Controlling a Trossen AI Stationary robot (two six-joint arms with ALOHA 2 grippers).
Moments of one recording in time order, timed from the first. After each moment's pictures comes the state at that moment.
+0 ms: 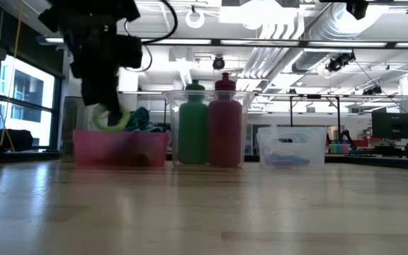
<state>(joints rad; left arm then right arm) 0.01 1.26 0.78 -0.47 0.16 -0.47 -0.74 0.70 1.13 -0.75 -0.48 0.32</state>
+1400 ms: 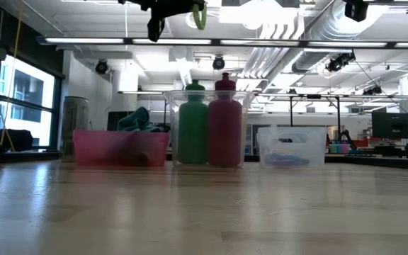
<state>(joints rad) 0.02 1.23 0.96 0.12 -0.06 -0.42 -0.74 0.73 1.13 -0.75 -0.58 0.52</state>
